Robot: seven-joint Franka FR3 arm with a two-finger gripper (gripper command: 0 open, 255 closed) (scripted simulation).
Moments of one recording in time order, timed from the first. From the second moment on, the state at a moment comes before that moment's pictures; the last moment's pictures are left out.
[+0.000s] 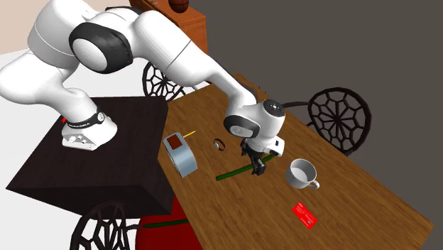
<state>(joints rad) -0.13 0.96 -0.11 -1.43 0.06 2.29 -0.61</state>
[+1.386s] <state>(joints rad) -0.13 0.95 -0.11 -1.44 0.06 2.29 -0.61</state>
